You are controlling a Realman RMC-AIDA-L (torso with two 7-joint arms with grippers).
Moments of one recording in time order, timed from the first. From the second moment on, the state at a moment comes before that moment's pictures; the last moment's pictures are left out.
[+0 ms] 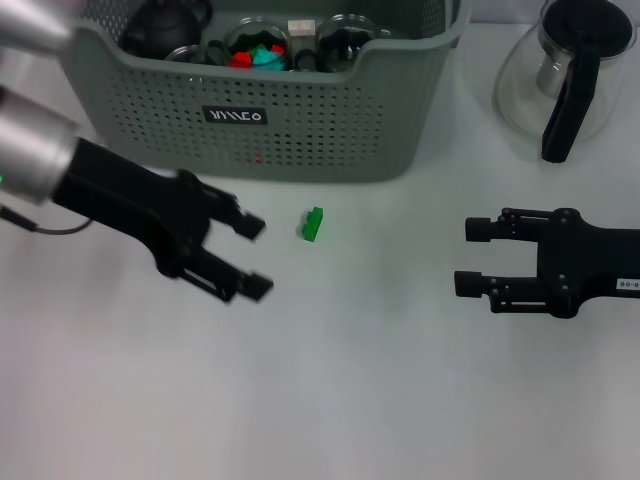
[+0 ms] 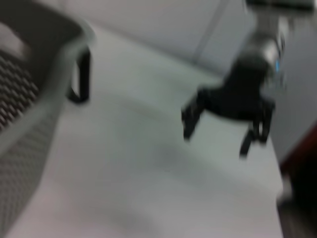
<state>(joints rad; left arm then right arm) -0.62 -2.02 0.88 0.98 2.24 1.88 -1.75 0.48 2.05 -0.82 -0.62 -1.95 -1.69 1.34</state>
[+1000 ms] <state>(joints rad) -0.76 -2.16 1.27 1.00 2.49 1.39 -1.79 0.47 2.04 -0.82 -0.62 -1.95 -1.69 1.39</state>
